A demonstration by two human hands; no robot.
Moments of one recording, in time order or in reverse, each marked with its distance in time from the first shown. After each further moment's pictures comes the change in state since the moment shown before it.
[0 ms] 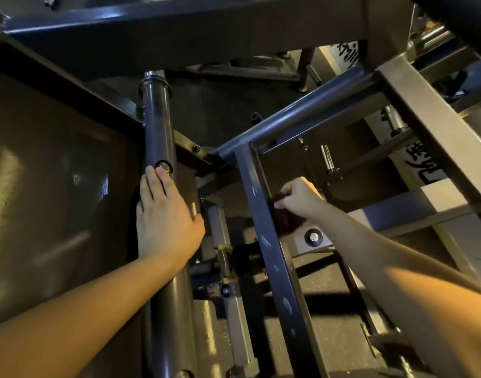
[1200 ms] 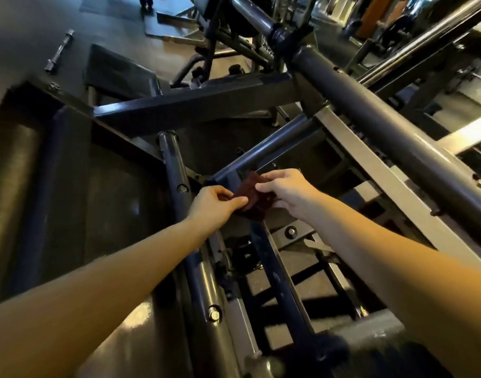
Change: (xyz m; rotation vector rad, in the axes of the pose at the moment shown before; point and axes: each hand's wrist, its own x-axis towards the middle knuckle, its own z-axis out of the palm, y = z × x) left_hand -0.051 0.046 -0.123 -0.846 -0.394 0.069; right_hand -0.200 -0.114 -0.068 0.738 0.083 -0.036
